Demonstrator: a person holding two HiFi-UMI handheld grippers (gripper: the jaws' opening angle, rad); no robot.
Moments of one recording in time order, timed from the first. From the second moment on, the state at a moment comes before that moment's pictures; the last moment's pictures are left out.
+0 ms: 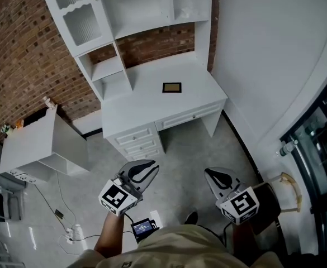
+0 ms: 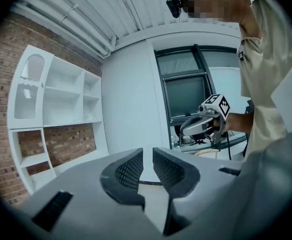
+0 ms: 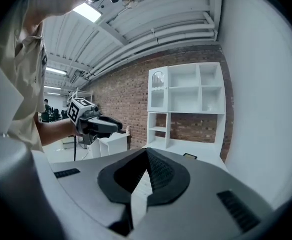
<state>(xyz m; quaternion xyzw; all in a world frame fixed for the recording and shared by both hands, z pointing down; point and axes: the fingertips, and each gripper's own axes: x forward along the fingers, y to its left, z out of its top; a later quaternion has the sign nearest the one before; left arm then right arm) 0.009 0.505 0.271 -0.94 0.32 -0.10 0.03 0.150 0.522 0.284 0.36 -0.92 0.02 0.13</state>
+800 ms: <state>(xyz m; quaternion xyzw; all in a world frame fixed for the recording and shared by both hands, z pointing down) 0.097 0.344 0.301 -0.96 0.26 -0.11 0.02 0.231 0.375 0.314 0.40 -0.90 0.05 0.14</state>
